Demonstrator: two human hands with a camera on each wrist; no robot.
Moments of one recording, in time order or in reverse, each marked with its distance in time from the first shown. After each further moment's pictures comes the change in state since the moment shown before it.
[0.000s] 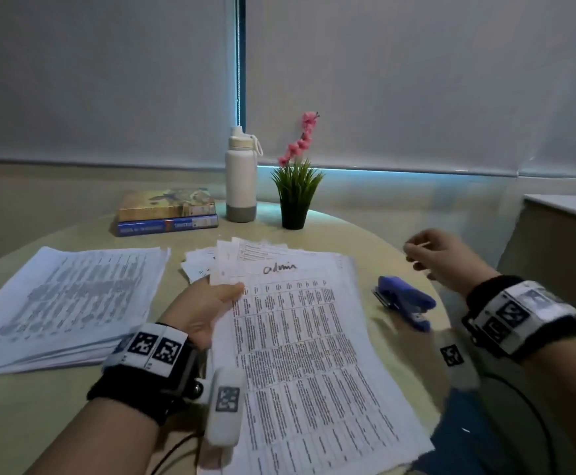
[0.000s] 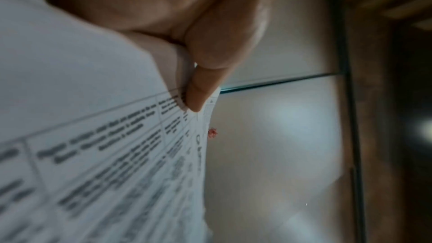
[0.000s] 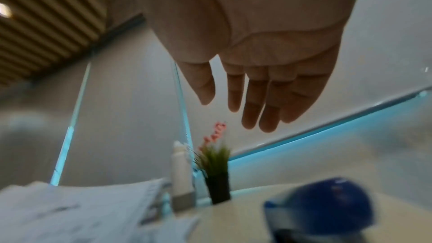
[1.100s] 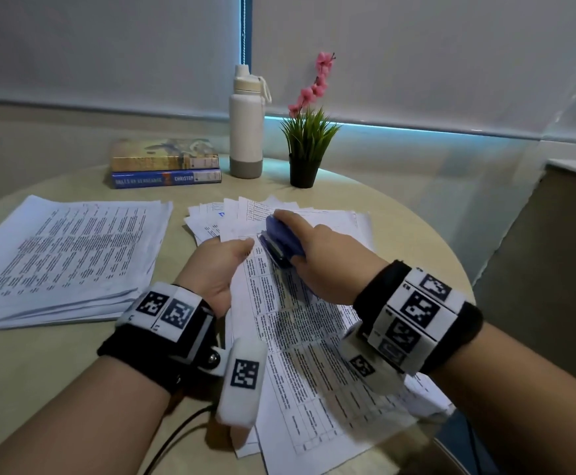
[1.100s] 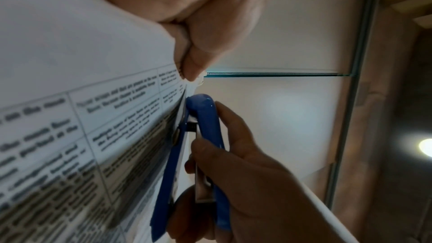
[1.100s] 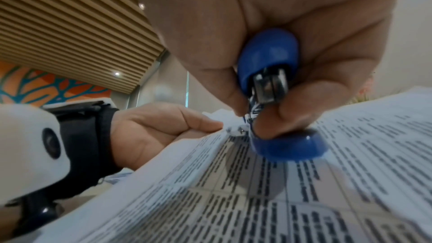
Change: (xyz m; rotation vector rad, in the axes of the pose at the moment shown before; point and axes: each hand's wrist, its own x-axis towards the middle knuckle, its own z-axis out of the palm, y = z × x) left_hand 0.001 -0.014 0.003 -0.153 0.022 0.021; right_hand -0.082 -0.100 0.130 -0.483 -0.337 -0.481
